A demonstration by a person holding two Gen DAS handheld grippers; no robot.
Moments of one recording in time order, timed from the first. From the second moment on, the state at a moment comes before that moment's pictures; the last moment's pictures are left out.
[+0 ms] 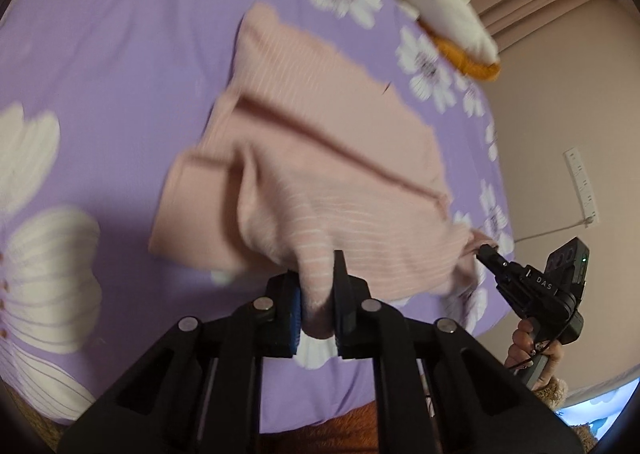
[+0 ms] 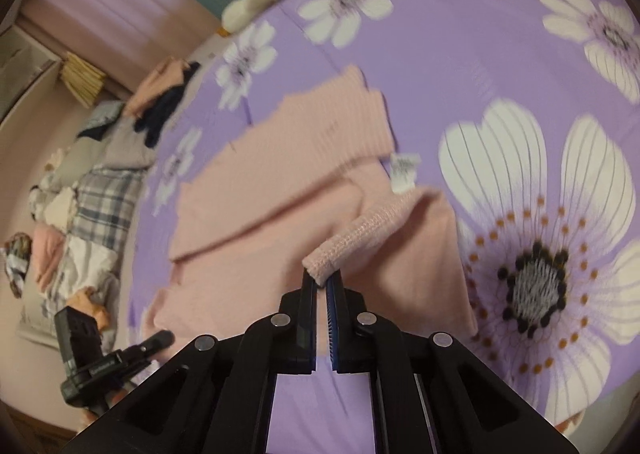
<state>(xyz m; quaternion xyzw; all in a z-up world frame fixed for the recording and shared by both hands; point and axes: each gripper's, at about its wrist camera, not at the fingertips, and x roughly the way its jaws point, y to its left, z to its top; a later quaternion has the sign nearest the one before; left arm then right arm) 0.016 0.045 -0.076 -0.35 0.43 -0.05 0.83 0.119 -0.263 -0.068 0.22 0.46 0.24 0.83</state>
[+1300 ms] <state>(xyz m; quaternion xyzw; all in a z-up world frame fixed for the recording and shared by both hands) 0.133 0.113 -0.080 -0.35 0.43 0.02 0.83 0.263 -0.227 -0.082 0.22 0.49 0.22 0.81</state>
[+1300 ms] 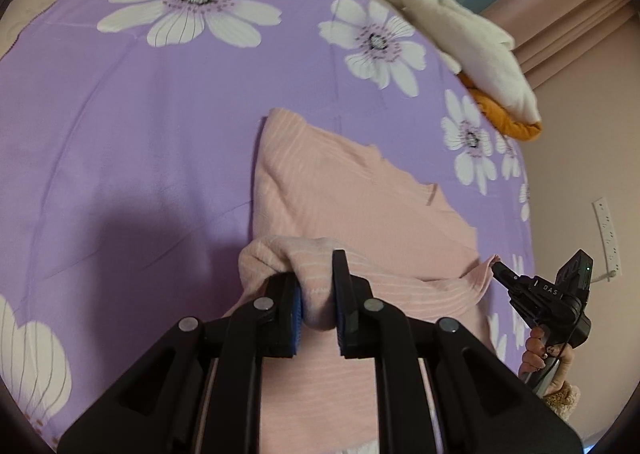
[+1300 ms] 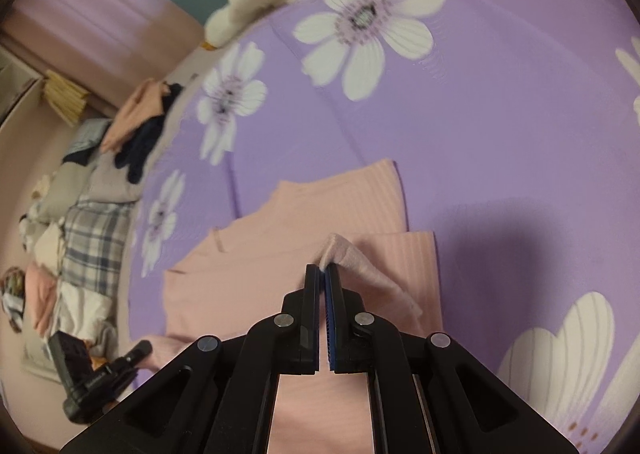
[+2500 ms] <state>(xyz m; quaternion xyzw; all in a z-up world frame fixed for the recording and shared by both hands) 0.139 0.137 -0.101 -0.32 0.42 0.09 0.84 0.261 -0.208 -0.090 0.09 0.48 0.18 0.85</state>
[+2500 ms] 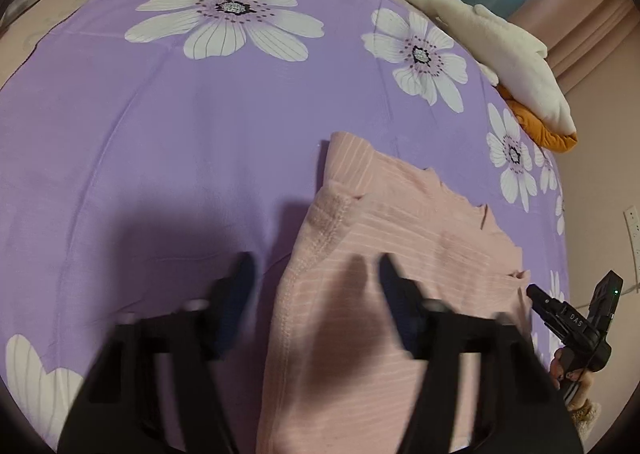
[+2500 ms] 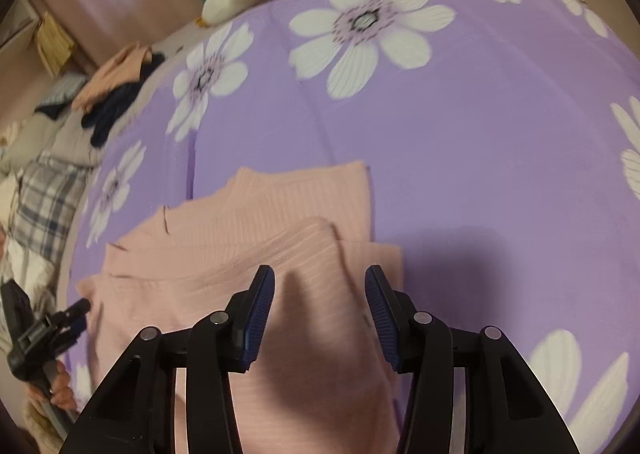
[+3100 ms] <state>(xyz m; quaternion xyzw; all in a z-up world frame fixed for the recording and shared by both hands) 0.122 0.112 -0.075 -0.29 0.36 0.08 0.88 0.222 -0.207 -0.044 0.07 0.37 0.17 0.91</state>
